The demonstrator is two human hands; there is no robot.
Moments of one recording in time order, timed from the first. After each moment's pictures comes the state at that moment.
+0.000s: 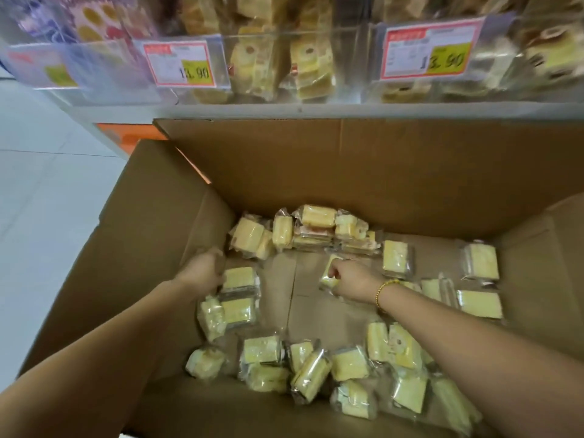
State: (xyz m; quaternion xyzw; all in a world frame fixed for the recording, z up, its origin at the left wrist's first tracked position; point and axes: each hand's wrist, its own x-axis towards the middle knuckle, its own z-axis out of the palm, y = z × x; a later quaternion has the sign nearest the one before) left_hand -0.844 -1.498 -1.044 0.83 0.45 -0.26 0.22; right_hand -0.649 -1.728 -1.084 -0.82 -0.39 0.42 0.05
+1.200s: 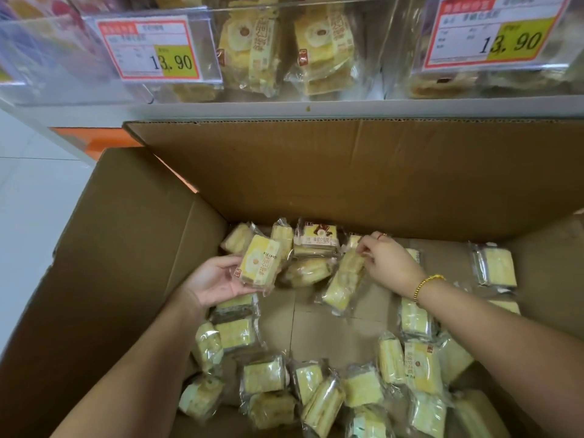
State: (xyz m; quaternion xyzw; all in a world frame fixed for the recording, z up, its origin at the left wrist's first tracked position) left_hand -0.809 -1.483 -1.077 0.23 0.37 -0.10 0.89; right_hand -0.591 -1.726 -1.109 -0.87 -0.38 0.27 0.15
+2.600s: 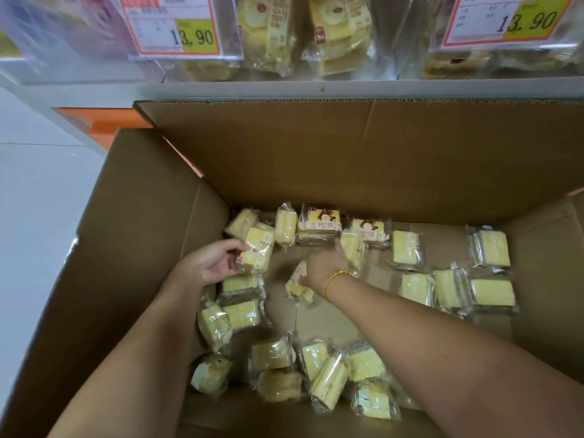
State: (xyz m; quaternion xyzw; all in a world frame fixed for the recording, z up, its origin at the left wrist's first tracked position) left_hand -0.811 -1.464 -1.088 0.38 0.50 -0.13 0.76; right_hand -0.690 -1.641 -1.106 -0.80 -0.43 0.36 -0.22
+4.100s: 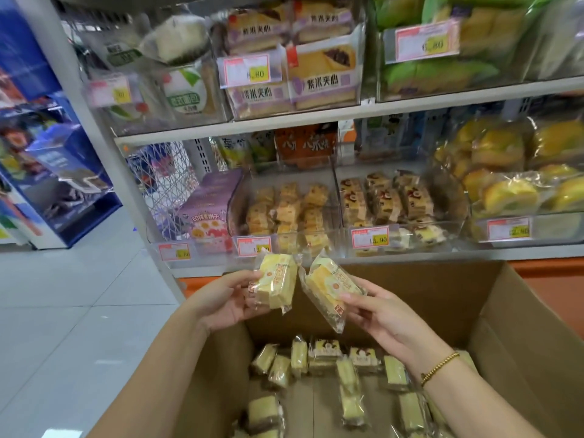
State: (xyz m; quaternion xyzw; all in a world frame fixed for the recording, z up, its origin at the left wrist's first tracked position) left_hand -0.824 -1.519 -0.774 0.51 0.30 0.02 0.80; right_hand -0.694 -1.755 -0.814 -0.52 -0.09 0.43 0.74
